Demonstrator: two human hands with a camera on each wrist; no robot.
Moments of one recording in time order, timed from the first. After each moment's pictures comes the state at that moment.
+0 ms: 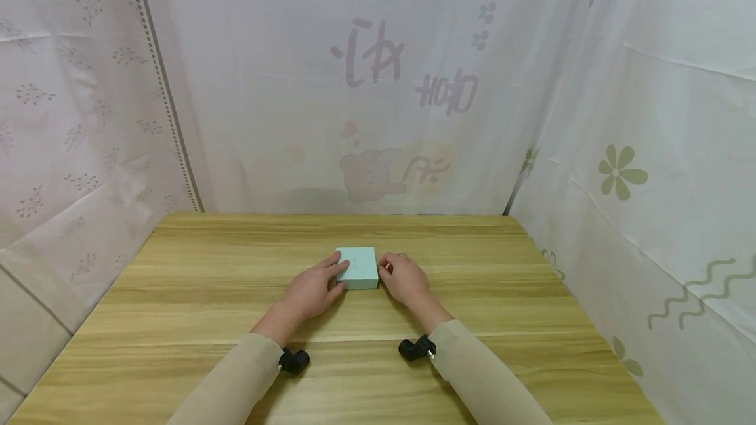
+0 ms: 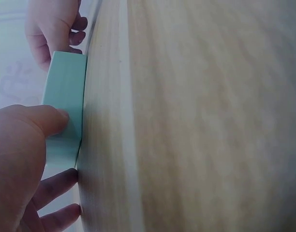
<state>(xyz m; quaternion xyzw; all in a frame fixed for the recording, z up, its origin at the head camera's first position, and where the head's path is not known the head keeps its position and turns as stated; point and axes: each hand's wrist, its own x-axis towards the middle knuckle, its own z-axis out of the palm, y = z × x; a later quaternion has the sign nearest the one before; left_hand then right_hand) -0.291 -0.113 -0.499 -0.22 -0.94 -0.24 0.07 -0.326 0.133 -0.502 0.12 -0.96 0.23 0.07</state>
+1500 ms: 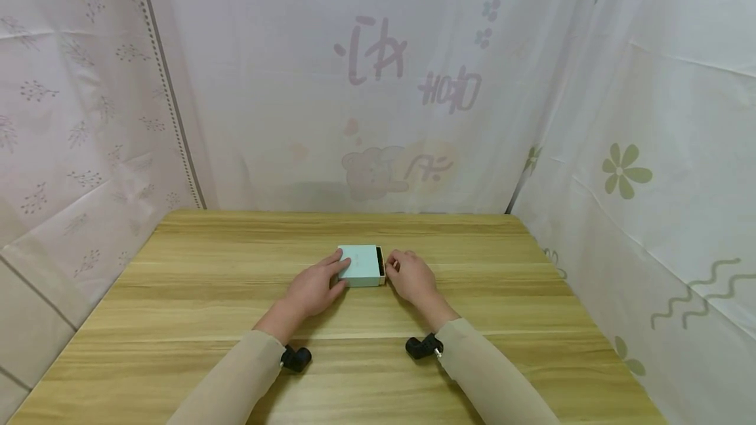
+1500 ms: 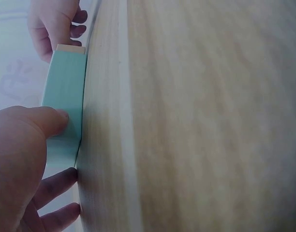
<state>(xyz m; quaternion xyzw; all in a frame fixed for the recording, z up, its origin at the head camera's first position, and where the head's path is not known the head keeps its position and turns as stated) -0.291 -0.113 -0.499 -0.21 -0.95 -0.23 0.06 -0.323 0.141 -0.496 0.09 -0.97 0.21 0.06</state>
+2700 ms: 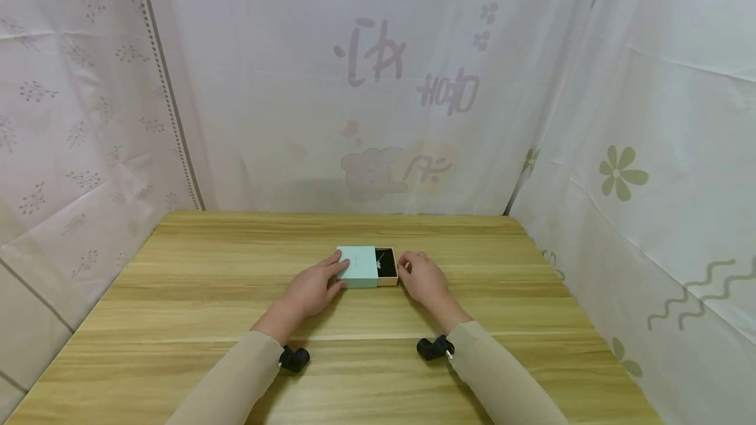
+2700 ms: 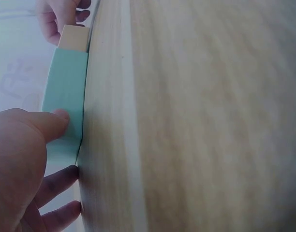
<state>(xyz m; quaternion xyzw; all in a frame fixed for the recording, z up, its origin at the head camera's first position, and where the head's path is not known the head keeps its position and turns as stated) -0.290 -0.114 -0.498 -0.22 -0.95 -0.24 0.04 -0.324 0.168 -0.498 0.07 -0.98 0.20 0.06</state>
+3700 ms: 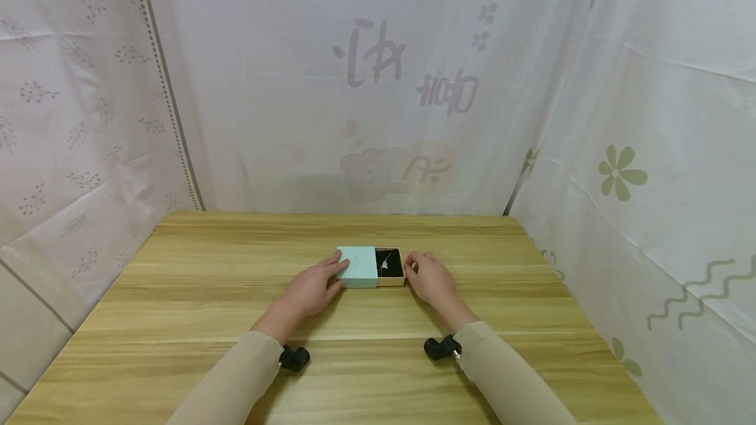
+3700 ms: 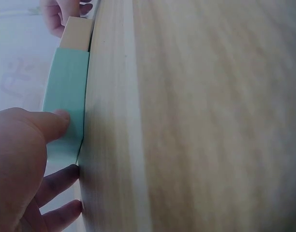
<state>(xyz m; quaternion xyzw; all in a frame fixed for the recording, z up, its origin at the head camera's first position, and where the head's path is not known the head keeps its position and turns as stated) -0.290 -0.113 -0.498 -0.22 -0.95 -0.23 0.05 -0.324 0.182 -0.496 0.07 -0.98 0.18 0.06</state>
